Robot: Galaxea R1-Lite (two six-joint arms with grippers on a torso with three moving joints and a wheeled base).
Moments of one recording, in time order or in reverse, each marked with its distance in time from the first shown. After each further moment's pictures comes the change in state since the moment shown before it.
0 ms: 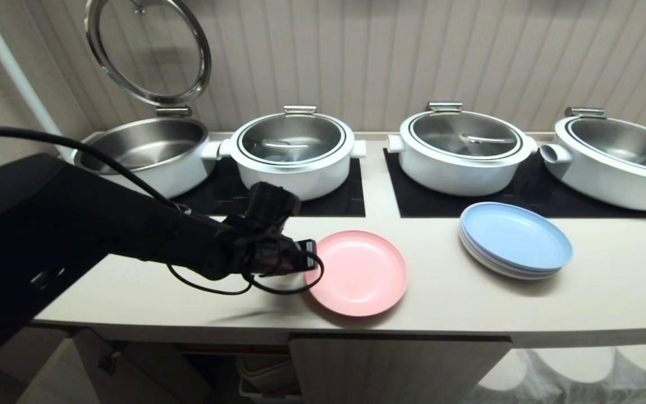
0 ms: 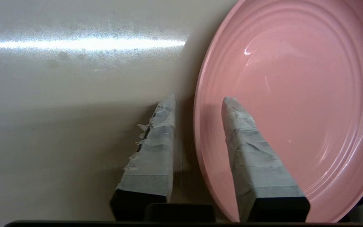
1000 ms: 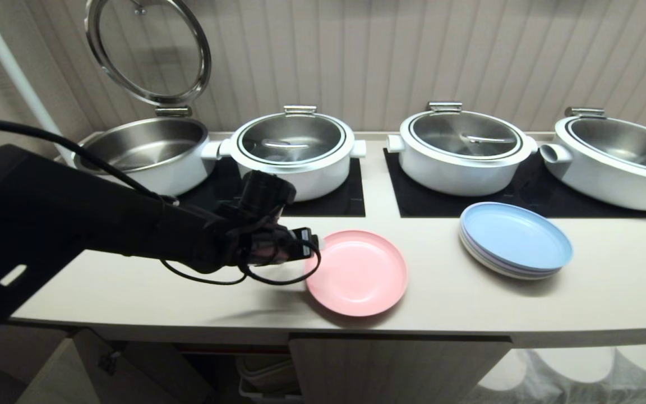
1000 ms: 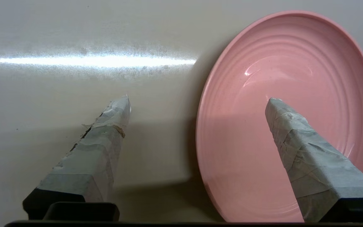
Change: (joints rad) left arm 0.003 -0.045 -0.010 0.000 0.069 0.003; right arm 0.000 0.000 0.000 0.000 0.000 0.000
